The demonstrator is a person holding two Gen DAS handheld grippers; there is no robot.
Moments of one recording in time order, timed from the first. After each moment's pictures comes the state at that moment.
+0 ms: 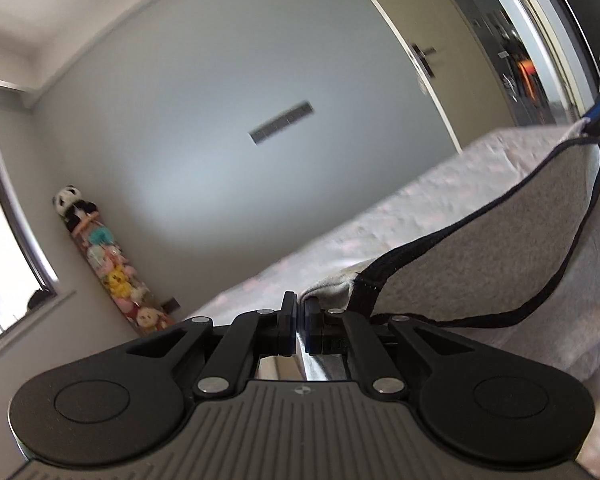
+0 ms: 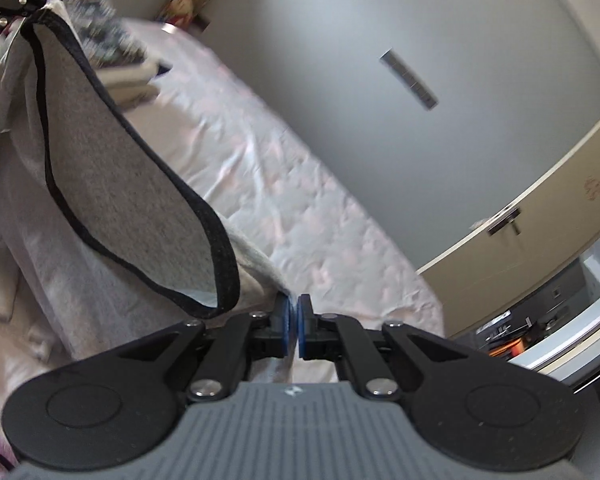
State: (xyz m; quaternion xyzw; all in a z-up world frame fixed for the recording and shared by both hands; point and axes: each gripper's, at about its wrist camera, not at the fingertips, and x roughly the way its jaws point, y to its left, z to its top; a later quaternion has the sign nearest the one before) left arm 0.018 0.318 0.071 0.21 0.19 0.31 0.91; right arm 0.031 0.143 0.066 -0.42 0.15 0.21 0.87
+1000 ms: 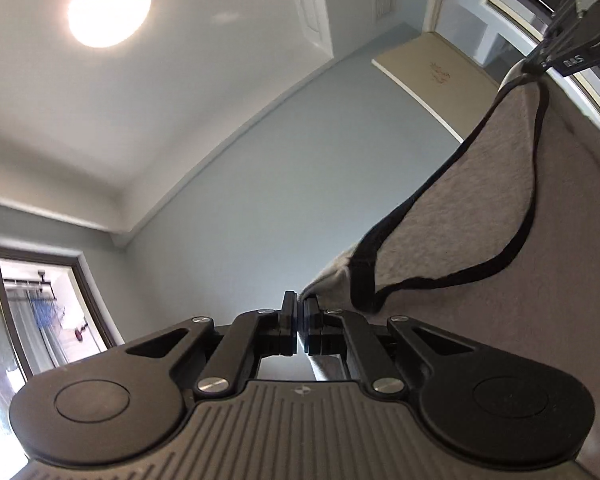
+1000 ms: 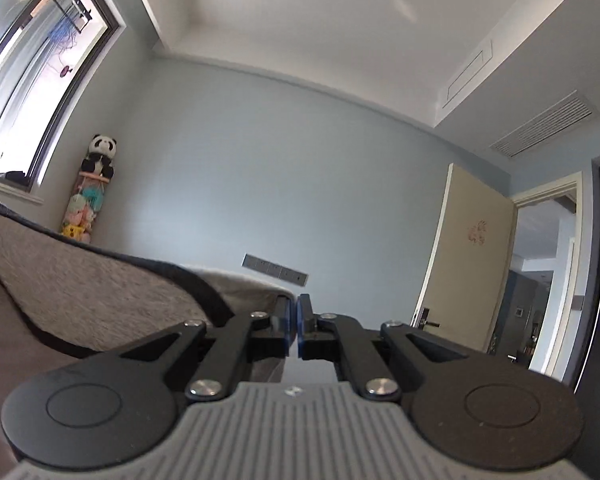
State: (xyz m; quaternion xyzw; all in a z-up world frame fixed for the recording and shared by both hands) left arm -0.015 0.252 0.229 0.33 0.03 0.37 0.87; right arm -0.034 0.084 0.286 -0.16 -0.10 0.17 0.97
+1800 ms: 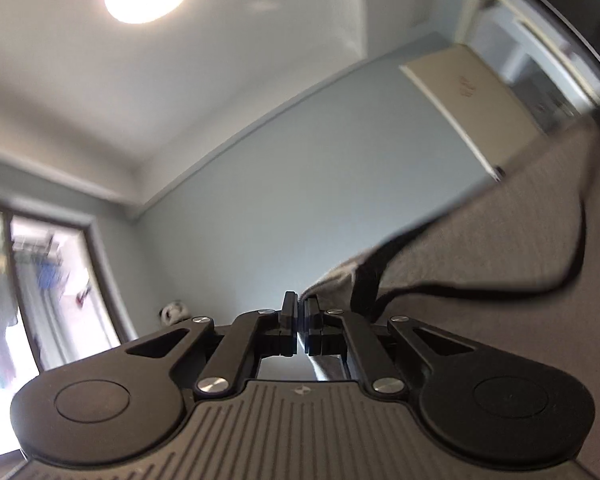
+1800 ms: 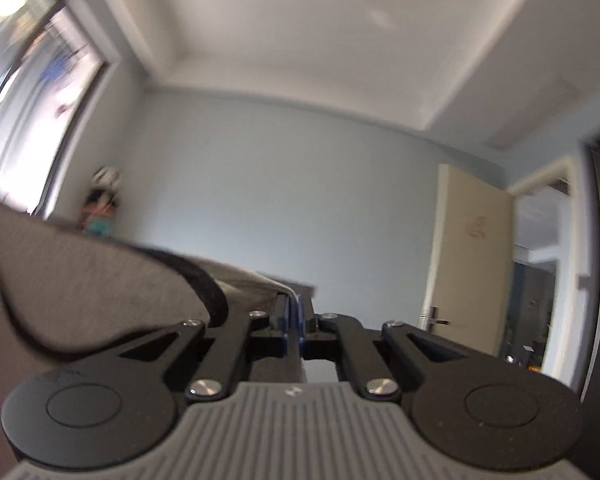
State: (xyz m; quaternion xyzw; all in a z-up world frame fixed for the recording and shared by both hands) left arm -0.064 0.242 0.239 0.25 0.01 0.40 0.88; right arm -0.069 0.058 0.245 -0.13 -0.11 0.21 0.96
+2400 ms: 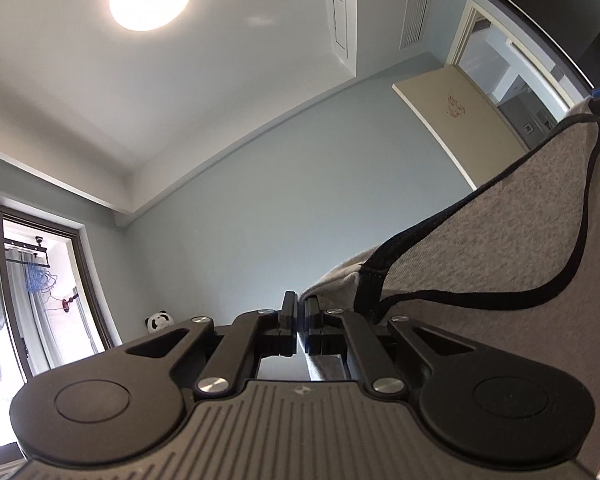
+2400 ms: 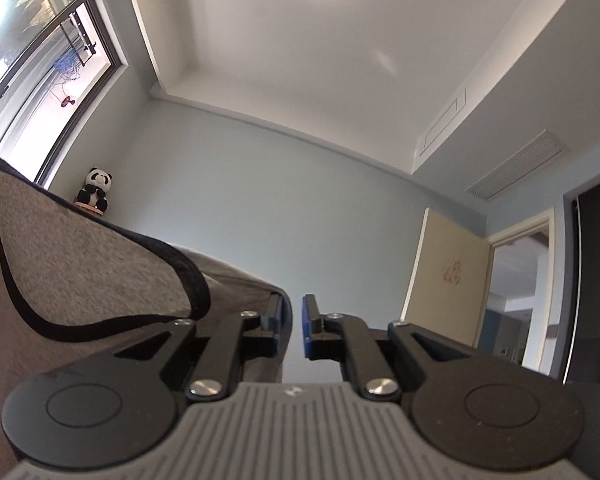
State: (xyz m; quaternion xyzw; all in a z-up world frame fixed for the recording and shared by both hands) left arm -0.095 0.216 0.229 0.28 -0.01 0.36 0.89; right arm -0.118 0.023 0.230 -0.15 -0.19 0.15 0.96
